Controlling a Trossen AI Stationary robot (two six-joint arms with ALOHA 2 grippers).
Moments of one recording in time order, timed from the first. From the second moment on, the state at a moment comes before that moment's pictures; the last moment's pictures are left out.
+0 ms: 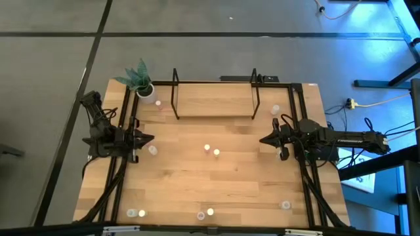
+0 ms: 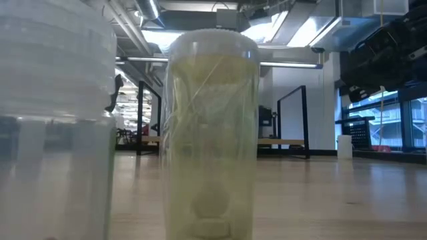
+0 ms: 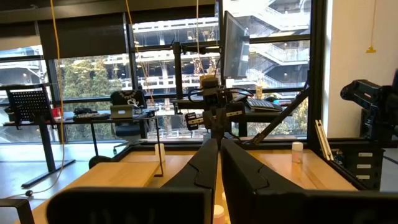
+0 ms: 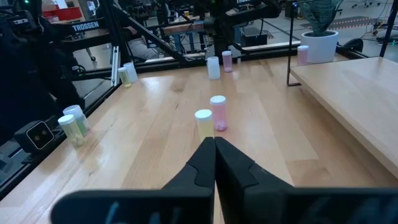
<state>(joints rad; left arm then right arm) -0.91 0.00 0.01 0.37 -1.01 0.35 -0.10 0.20 0.01 0.06 -0.23 0.12</state>
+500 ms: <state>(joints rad) -0.91 0.00 0.01 0.37 -1.01 0.35 -0.10 0.20 0.01 0.19 -0.29 0.07</state>
